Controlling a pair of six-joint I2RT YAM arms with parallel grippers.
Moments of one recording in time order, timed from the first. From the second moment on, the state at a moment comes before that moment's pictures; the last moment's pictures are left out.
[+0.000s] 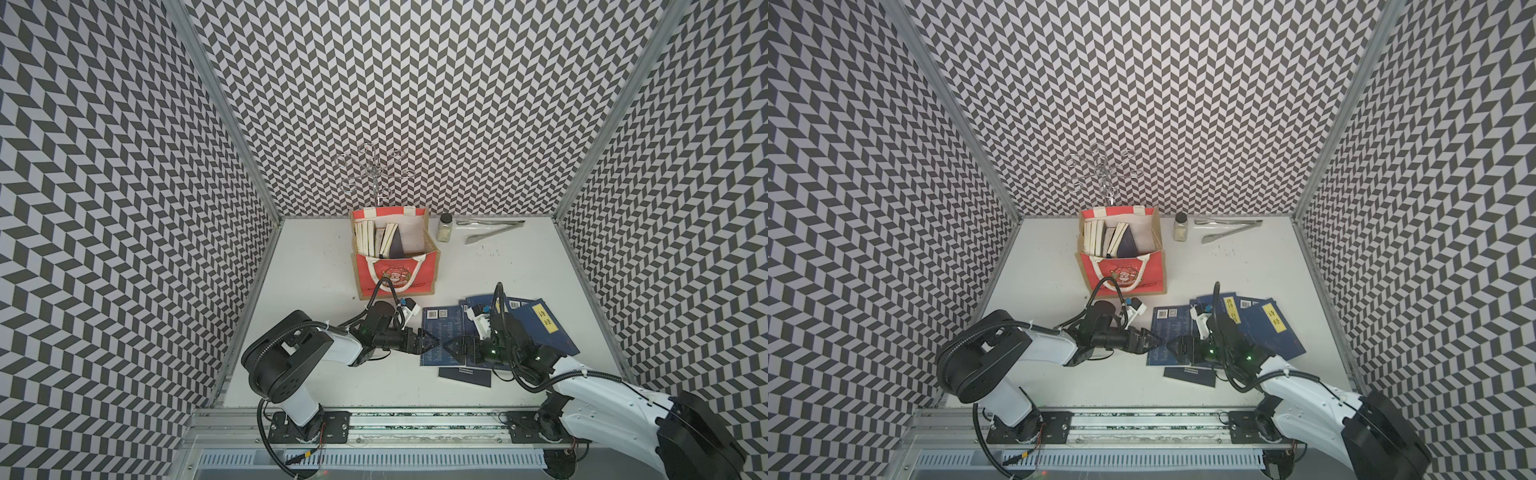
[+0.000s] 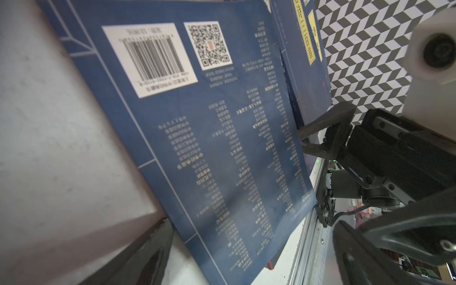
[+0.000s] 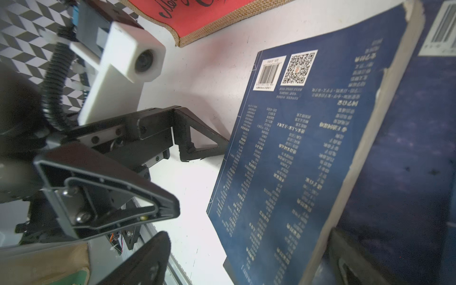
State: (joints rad) left arm -0.72 1.65 0.46 0.63 0.64 -0.71; right arm 0.69 1.04 0.34 -0.03 -0.29 0.67
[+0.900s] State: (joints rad) left arm -0.70 1.73 0.46 0.76 0.64 -0.75; right arm 0.67 1.15 0.36 0.03 -0.14 0.60
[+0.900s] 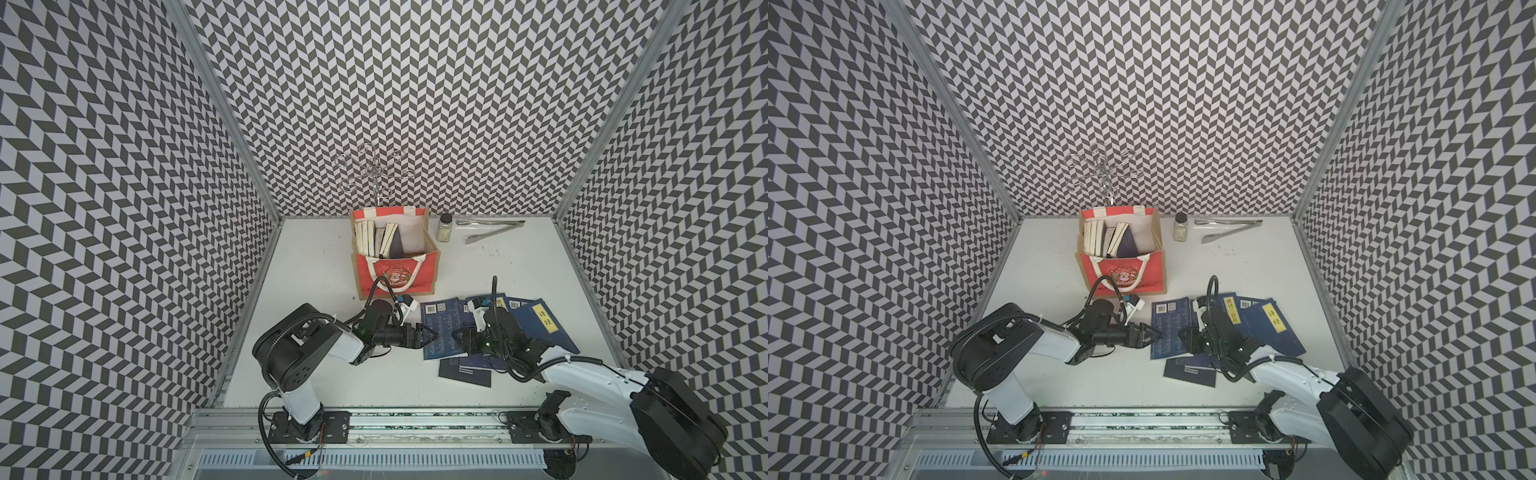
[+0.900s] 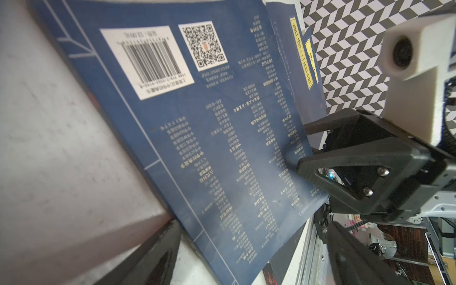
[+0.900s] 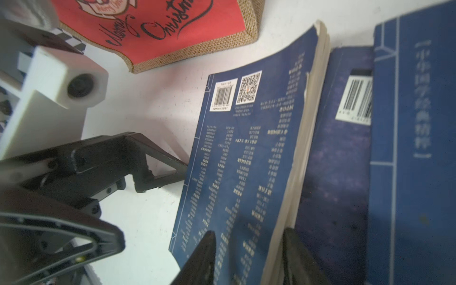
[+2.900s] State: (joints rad) left arm -0.55 1.09 0.69 -0.22 0.71 -0.48; right arm 0.63 0.69 0.19 0.19 -0.80 0.41
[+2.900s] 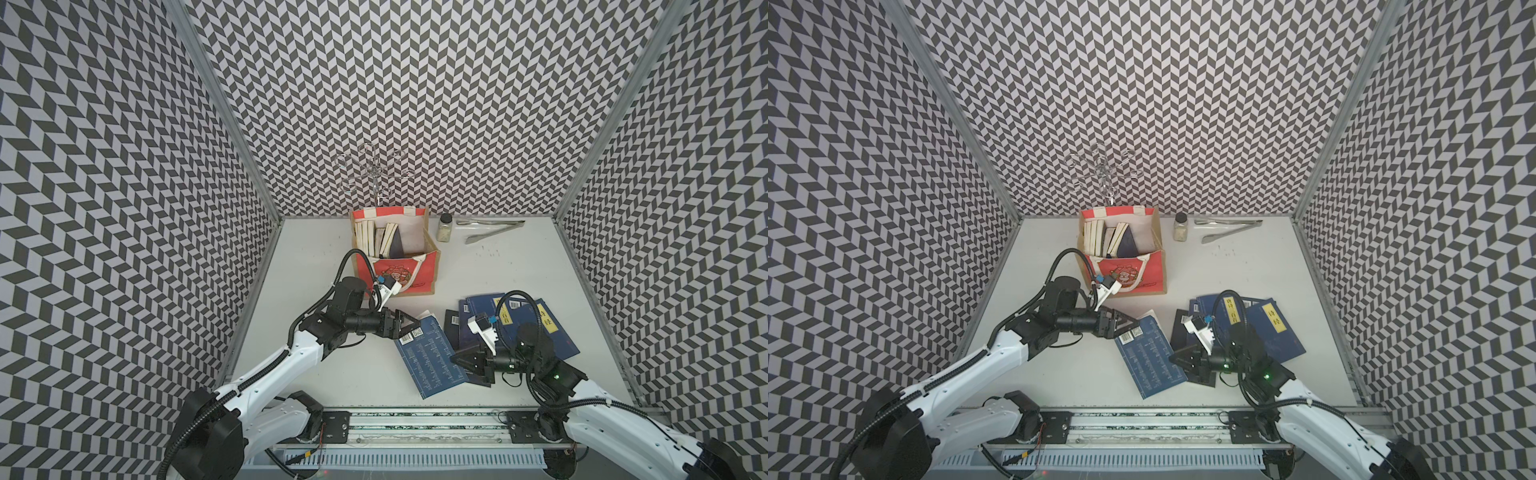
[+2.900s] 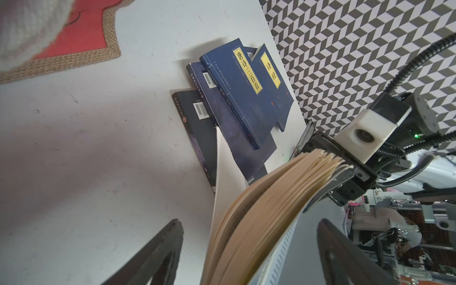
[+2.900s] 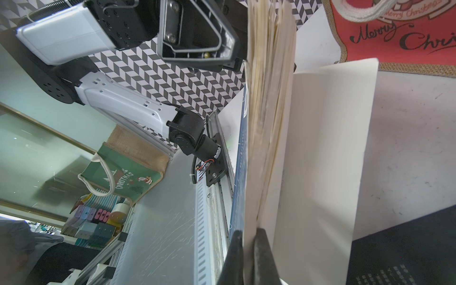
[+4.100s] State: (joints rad) left arm -0.54 1.08 0.76 -0.39 0.82 -0.30; right arm 0.59 0.86 0.28 0.22 -0.92 0.41
